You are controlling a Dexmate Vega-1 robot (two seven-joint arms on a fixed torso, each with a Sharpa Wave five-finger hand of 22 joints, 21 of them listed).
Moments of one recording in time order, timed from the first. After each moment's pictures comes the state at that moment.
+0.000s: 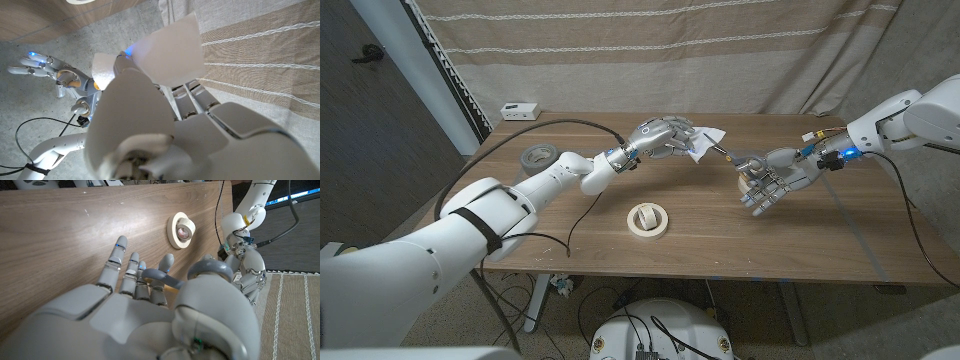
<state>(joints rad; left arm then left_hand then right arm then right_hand) 0.23 0.24 0.79 -0.62 1.39 -0.89 1.12 1.43 0.17 -0.30 0.16 0.55 1.05 -0.21 0.51 0.20 1.08 -0.21 0.40 0.45 0.72 -0.07 0.19 0.20 0.48 -0.04 0.26 0.20 -0.59 -1.31 -0.41 -1.99 1.04 -0.98 0.69 0.78 0.13 -0.05 -0.11 0.36 0.29 0.14 1.37 0.94 0.27 0.22 0.22 0.24 0.38 0.14 0.20 0.19 0.52 0.22 0.20 0.19</state>
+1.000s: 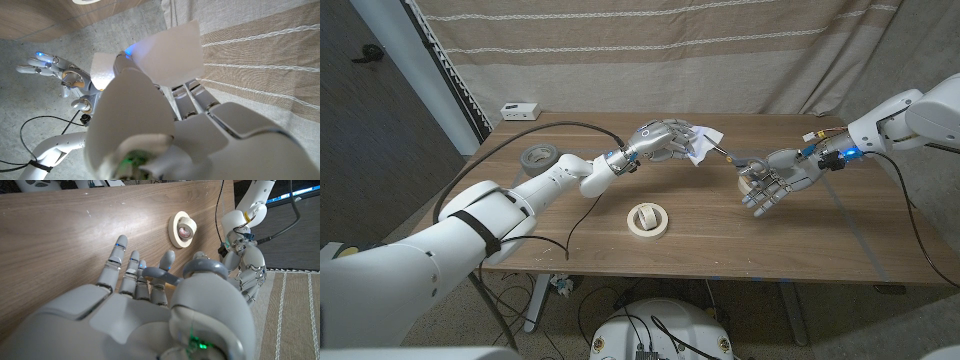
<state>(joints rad) 0.25 0.25 0.78 -0.63 1.40 -0.90 1.12 1.44 0.17 -0.30 0.16 0.55 1.05 -0.21 0.51 0.20 1.08 -0.21 0.40 0.46 0.72 -0.07 0.19 0.20 0.48 -0.04 0.26 0.20 -0.60 -1.32 -0.40 -2.00 1.05 -1.00 0.66 0.85 0.18 0.01 -0.12 0.35 0.39 0.15 1.35 0.86 0.31 0.20 0.23 0.24 0.41 0.12 0.21 0.20 0.53 0.22 0.20 0.19</state>
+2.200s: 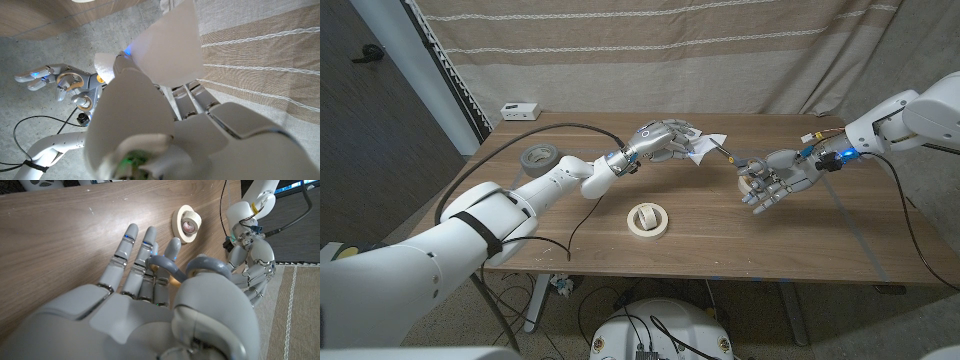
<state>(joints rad) 0.25 0.24 0.77 -0.62 1.39 -0.89 1.12 1.43 0.17 -0.30 0.16 0.53 1.05 -0.21 0.51 0.20 1.09 -0.21 0.40 0.45 0.72 -0.07 0.19 0.20 0.48 -0.04 0.26 0.20 -0.59 -1.30 -0.40 -2.01 1.07 -1.06 0.60 0.80 0.19 0.10 -0.03 0.30 0.58 0.16 1.19 0.54 0.63 0.09 0.46 0.36 0.79 -0.08 0.44 0.31 0.74 0.05 0.28 0.20</state>
